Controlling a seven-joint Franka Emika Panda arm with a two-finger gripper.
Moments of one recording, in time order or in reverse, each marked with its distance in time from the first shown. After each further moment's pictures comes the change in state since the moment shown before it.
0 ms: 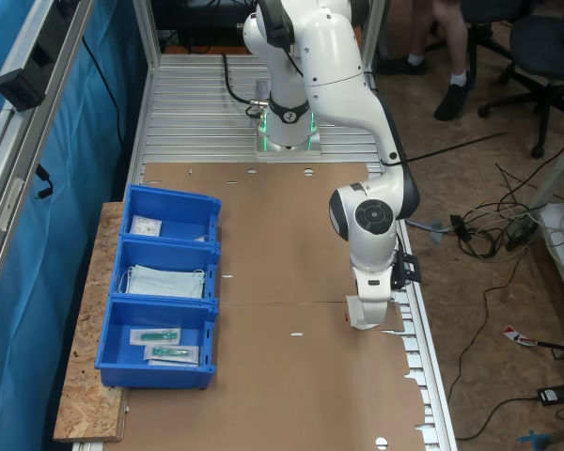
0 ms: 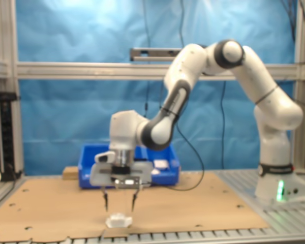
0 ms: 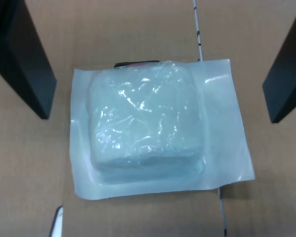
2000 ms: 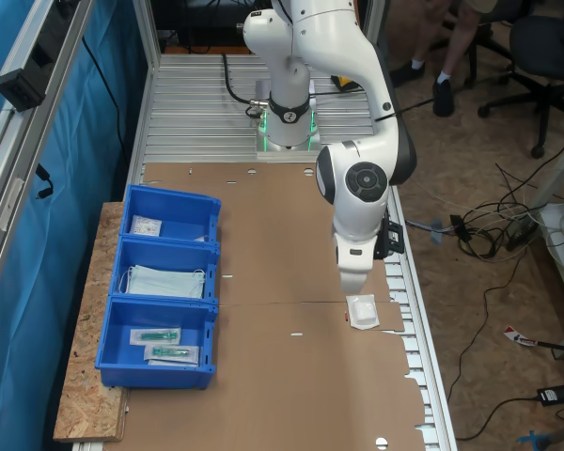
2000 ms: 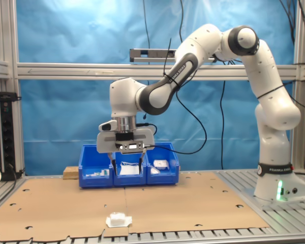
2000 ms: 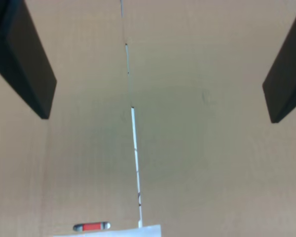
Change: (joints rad) arm -0.066 -0.244 -0.003 -0.035 0.000 -0.326 0.000
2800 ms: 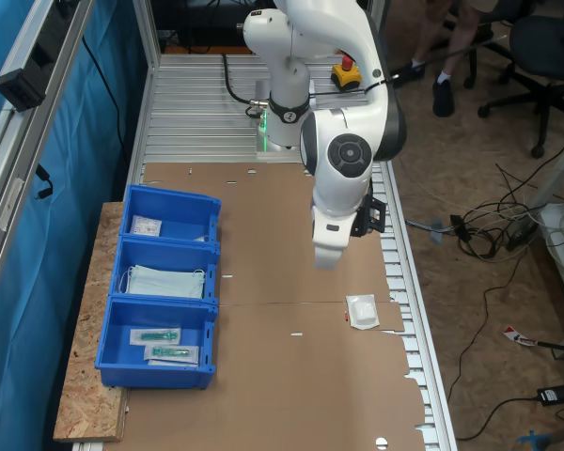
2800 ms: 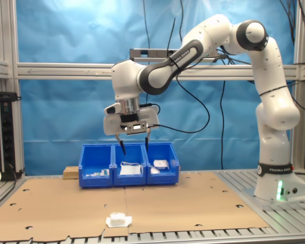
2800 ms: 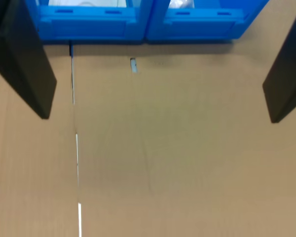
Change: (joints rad) arm -0.036 -0.142 -0.038 0.004 0.000 -0.247 0.000
